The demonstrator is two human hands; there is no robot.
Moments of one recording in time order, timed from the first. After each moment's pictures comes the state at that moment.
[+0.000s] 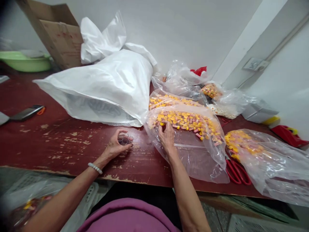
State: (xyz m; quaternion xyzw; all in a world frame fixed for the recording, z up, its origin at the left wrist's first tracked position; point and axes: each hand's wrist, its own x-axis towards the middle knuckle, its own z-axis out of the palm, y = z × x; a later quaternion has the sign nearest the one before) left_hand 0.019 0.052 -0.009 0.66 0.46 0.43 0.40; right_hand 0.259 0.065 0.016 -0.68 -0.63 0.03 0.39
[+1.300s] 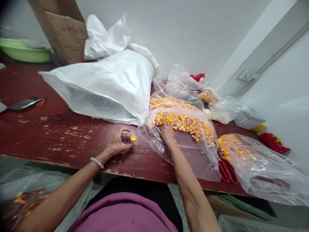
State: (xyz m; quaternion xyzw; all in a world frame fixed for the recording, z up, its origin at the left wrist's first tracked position) left_hand 0.024 0.045 -0.010 0.68 0.45 0.42 0.40; right_hand 0.292 0.094 0.009 -0.71 -0.64 0.02 0.30
